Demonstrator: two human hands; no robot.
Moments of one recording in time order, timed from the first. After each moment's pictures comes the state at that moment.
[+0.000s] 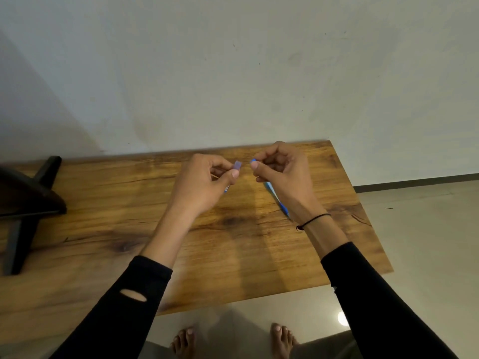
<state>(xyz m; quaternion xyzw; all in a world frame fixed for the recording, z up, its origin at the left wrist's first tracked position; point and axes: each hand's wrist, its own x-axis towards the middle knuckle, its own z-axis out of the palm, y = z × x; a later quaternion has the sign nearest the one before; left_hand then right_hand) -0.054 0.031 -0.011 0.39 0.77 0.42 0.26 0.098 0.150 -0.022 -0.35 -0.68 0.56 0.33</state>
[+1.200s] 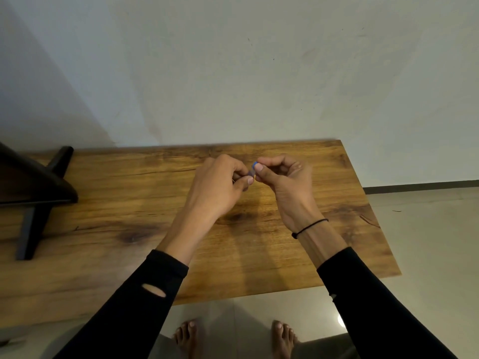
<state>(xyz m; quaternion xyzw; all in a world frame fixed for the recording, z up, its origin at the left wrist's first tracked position) -0.042 0.031 -0.010 0.48 0.80 0.30 0.19 0.089 0.127 -0.032 -0.36 -0.53 0.68 0.36</state>
